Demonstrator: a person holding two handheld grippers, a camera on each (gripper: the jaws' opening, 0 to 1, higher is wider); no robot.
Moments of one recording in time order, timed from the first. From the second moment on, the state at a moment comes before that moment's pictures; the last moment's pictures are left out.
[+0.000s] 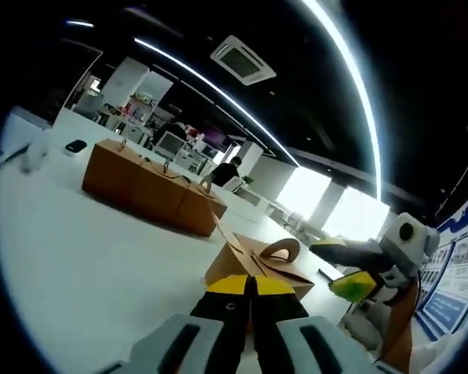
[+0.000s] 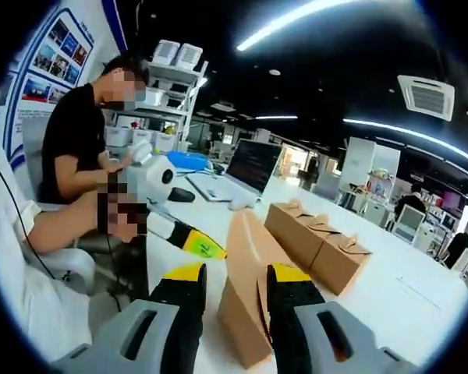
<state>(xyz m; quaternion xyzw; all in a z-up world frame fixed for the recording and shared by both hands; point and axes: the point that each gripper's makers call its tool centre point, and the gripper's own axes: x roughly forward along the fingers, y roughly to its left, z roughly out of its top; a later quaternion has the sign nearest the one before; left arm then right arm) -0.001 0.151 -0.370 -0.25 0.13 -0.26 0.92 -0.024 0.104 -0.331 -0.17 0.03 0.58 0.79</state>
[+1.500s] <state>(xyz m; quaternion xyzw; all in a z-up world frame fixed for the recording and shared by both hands) 0.002 0.158 -0.369 -0.25 0.12 -0.25 0.93 -0.021 0.135 -0.365 -0.15 0.09 0.61 0.77</state>
